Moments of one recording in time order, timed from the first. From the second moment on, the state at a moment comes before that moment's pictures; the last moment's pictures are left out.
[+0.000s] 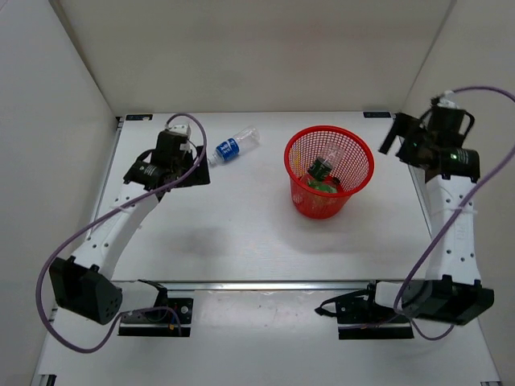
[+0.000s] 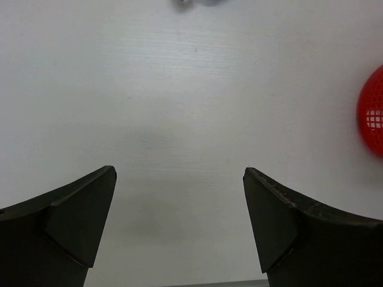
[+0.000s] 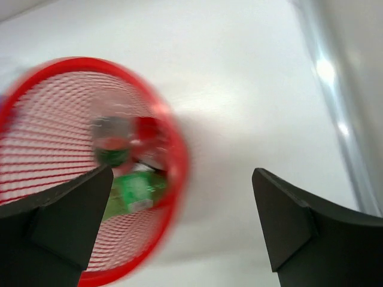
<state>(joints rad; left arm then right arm) -0.36 1.24 1.19 -0.75 -0.18 -0.37 -0.07 1.31 1.60 -0.89 -0.02 0.23</state>
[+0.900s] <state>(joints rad) -0.23 2.55 2.45 -0.74 0.45 0.12 -0.30 1.13 1.20 -0.92 -0.10 0.21</state>
